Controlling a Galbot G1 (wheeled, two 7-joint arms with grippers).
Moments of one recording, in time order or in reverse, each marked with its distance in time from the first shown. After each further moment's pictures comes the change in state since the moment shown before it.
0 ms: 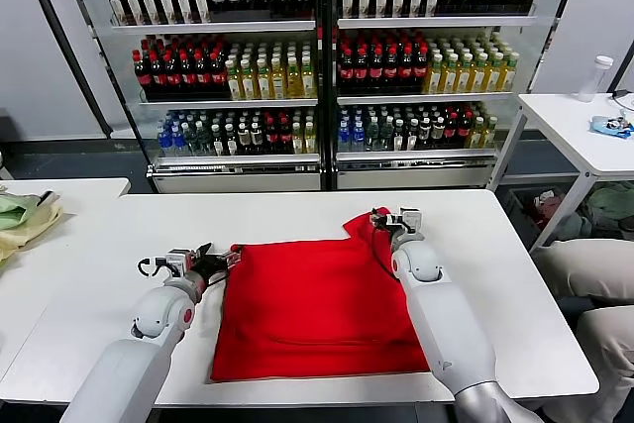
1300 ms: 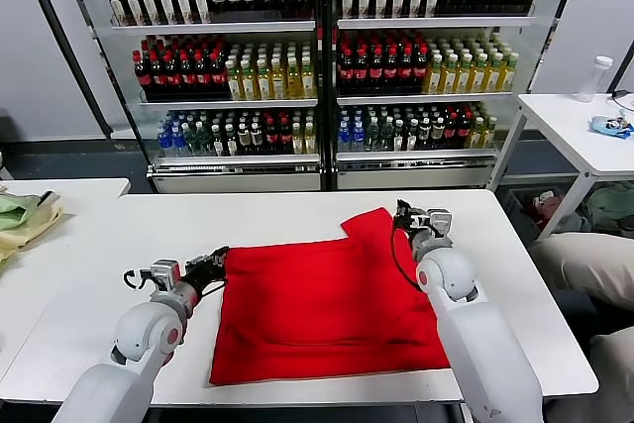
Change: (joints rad) left arm 0.151 0.056 -0.064 -0.246 -0.098 0.004 -0.024; right arm -0.180 -0.153 0.005 0.453 0.154 -0.119 0.052
